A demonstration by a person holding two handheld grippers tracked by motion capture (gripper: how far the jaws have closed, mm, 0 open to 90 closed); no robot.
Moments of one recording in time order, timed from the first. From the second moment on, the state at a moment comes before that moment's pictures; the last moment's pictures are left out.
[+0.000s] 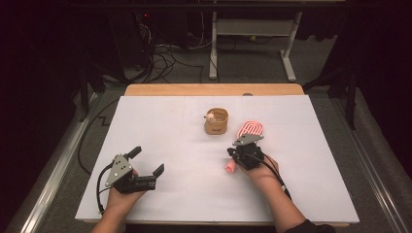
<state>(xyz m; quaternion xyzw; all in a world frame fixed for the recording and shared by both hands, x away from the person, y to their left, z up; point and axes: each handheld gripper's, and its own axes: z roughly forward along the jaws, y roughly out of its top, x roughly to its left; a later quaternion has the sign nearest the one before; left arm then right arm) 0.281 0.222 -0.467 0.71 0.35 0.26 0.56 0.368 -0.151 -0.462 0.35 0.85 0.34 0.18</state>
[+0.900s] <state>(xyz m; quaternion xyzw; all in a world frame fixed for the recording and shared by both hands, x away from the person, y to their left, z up) 0.281 0.220 -0.468 0.71 0.35 0.26 0.56 0.351 -0.184 -0.460 0.35 0.86 0.33 0.19</state>
